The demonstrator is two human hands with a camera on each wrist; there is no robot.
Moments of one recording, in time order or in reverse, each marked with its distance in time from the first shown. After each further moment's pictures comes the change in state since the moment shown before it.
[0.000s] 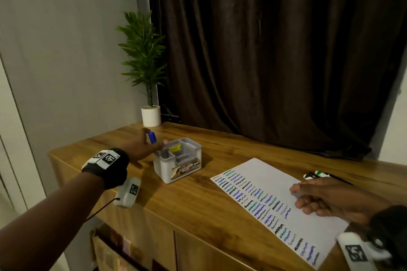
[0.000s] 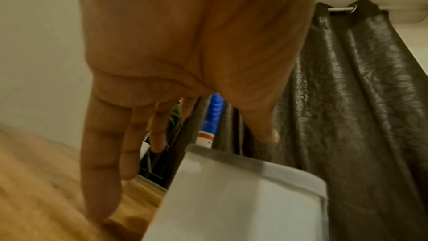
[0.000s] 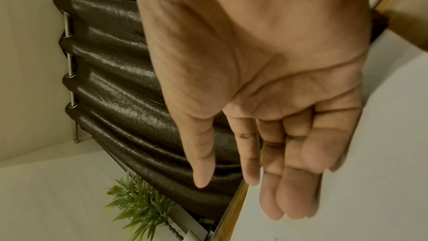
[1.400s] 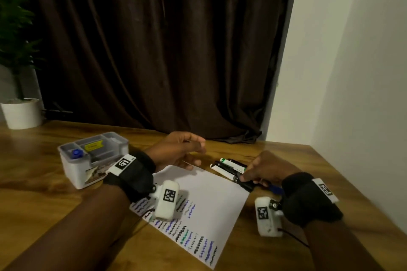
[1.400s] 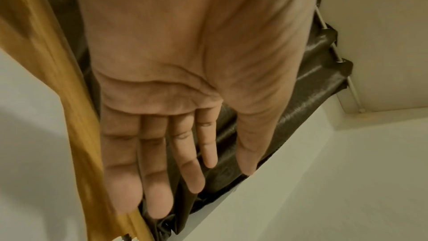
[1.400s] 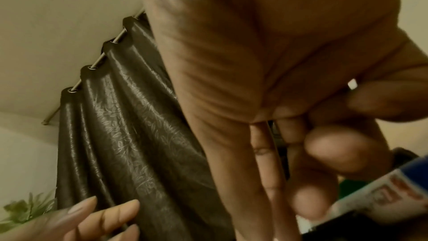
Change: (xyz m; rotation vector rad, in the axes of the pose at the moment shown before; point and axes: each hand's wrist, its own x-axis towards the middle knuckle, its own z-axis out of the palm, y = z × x) left_hand -0.033 0.213 0.228 -0.559 -0.729 0.415; right_hand -0.029 -0.002 -0.075 -0.372 0.408 0.152
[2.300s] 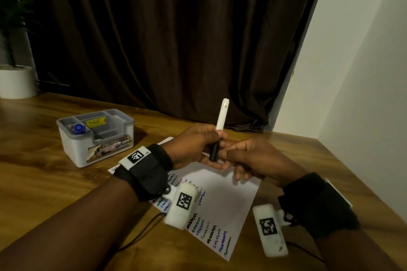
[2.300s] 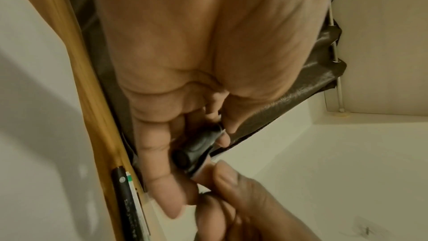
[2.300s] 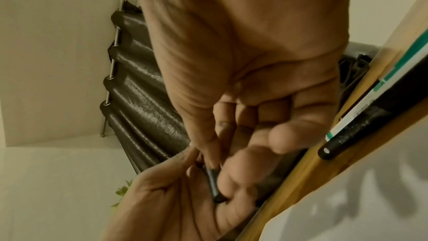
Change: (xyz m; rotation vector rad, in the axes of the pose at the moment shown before) left_hand -0.003 -0.014 0.021 -0.279 -0.175 0.041; right_hand -0.023 -0.047 0.048 0.259 -0.140 -0.313
